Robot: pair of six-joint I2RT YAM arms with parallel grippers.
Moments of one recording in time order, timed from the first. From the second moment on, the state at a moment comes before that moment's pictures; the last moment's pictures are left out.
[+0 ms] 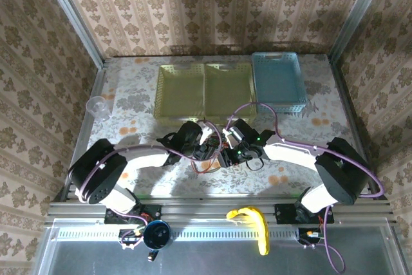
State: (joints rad) left arm -0.86 1.53 0.64 0.07 0.01 -0.08; right arm 0.75 1.50 0.78 -0.37 -0.27 0.40
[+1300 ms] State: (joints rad) left arm -0.91 1.60 0.64 0.14 -0.05 -0.09; right arm 0.46 1.32 0.62 -0.25 -0.31 0.51
